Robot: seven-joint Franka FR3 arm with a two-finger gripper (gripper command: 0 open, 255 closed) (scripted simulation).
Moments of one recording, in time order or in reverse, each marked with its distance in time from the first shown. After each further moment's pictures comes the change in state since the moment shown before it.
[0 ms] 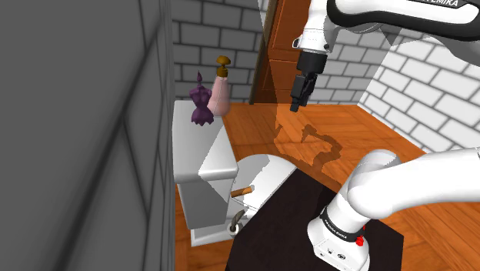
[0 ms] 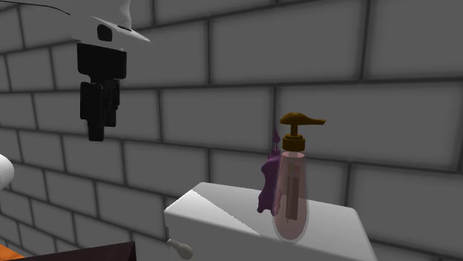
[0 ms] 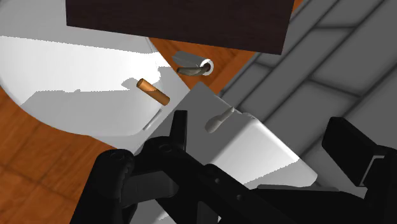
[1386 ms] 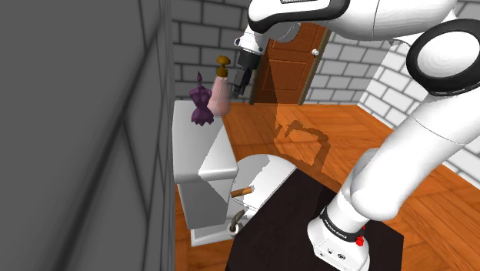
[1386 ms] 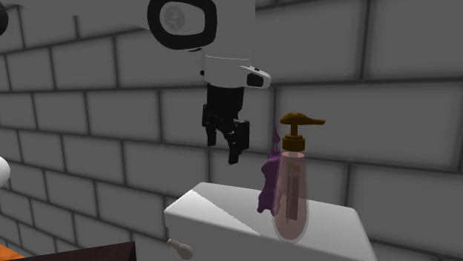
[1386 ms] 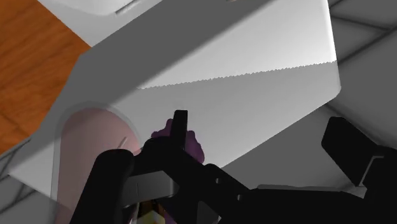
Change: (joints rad) arm 0.101 0.649 -0.123 0.376 0.155 0.363 -0.412
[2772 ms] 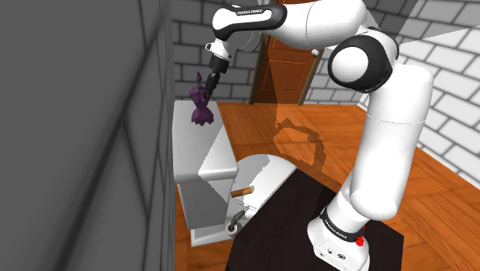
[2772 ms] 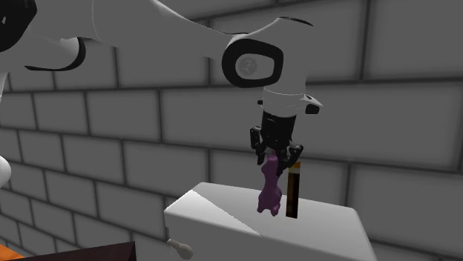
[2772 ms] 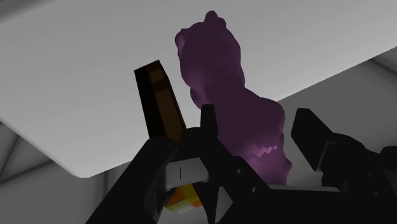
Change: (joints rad) arm -0.012 0.417 0.016 0.380 0.167 0.058 -0.226
